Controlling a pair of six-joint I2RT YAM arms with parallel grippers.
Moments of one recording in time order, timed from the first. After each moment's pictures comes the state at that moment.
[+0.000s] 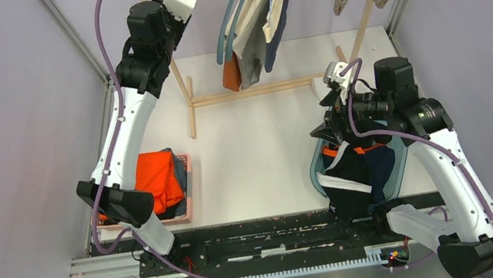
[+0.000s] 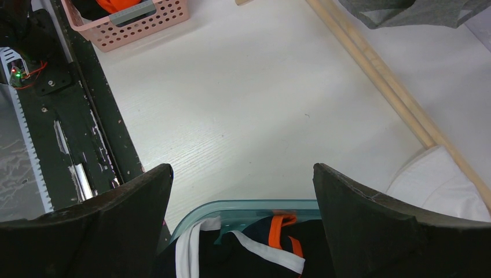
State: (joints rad) left arm -0.38 1.70 2.05 -0.50 -0.31 0.60; right arm 0.21 1.00 1.21 -0.79 -0.78 -0.44
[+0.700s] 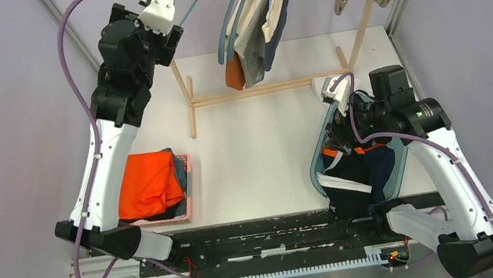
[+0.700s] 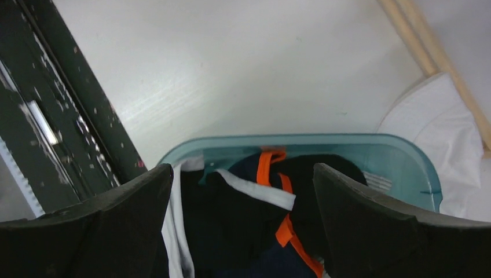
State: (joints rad) left arm -0.38 1.48 1.90 -0.51 -0.36 0.57; right arm 0.21 1.01 1.20 -0.93 -0.63 -0.56
